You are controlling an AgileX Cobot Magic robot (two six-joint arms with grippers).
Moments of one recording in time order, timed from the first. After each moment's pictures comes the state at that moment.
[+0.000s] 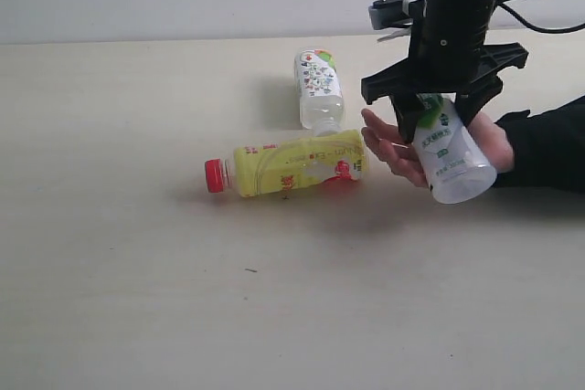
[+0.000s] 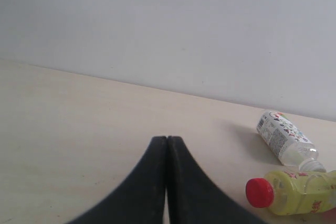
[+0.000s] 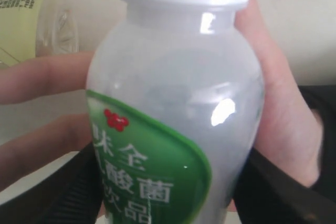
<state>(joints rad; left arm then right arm) 0.00 0.01 0.00 0.06 0.16 -0.29 0.38 2.00 -1.55 -0.08 1.22 0.19</state>
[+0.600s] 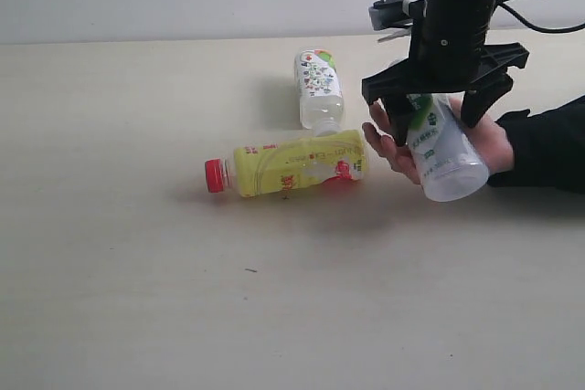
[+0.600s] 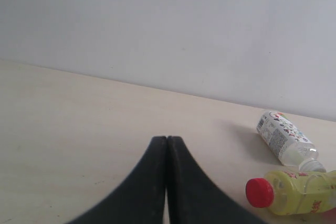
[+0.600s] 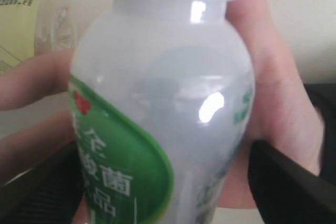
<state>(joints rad) 0.00 0.01 0.00 0.06 0.16 -0.29 0.38 2.00 -1.55 -0.08 1.22 0.19</state>
